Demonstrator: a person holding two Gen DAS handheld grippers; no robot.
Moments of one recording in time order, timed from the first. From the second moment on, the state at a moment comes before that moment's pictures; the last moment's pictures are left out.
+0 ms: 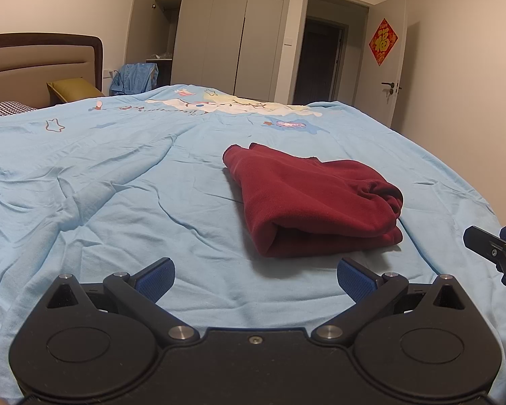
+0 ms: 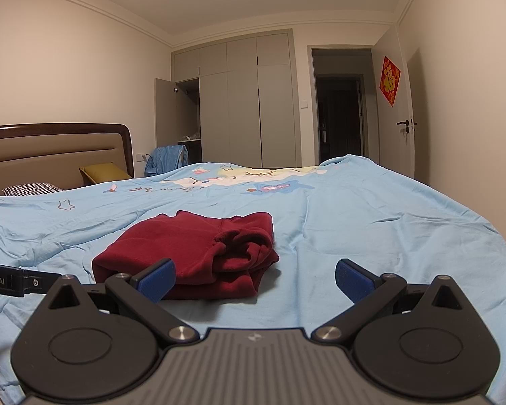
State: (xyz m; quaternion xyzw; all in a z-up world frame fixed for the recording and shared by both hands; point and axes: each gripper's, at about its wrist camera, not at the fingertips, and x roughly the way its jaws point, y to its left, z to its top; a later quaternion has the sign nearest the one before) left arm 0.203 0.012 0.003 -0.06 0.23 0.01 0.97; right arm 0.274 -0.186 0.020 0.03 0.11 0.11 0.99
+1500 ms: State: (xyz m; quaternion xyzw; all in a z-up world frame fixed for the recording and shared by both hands) left arm 0.214 0.007 -0.003 -0.05 0.28 0.03 0.96; right arm 0.285 -0.184 0.012 0.03 0.13 0.12 0.98
